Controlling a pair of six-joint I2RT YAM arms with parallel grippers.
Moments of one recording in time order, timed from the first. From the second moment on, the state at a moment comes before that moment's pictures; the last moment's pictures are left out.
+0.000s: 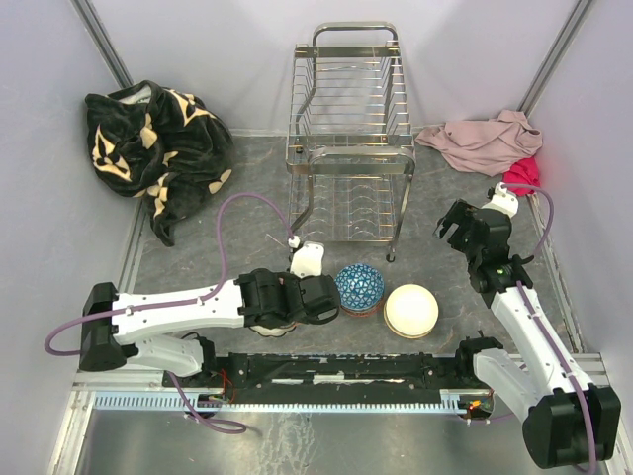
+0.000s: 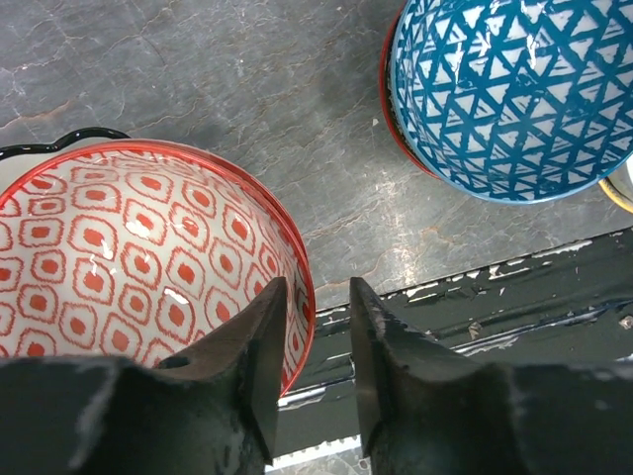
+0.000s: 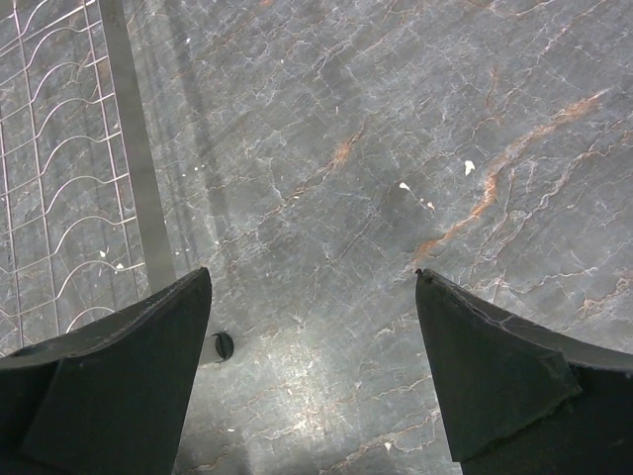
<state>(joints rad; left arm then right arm) -1.34 1.27 1.07 -0.96 -0.53 -1.02 0.12 0.88 0.61 -0.22 0.25 0.48</state>
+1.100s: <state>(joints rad) -1.34 1.20 1.19 -1.13 -0.65 -1.05 0.11 0.88 0.61 -0.22 0.23 0.49</state>
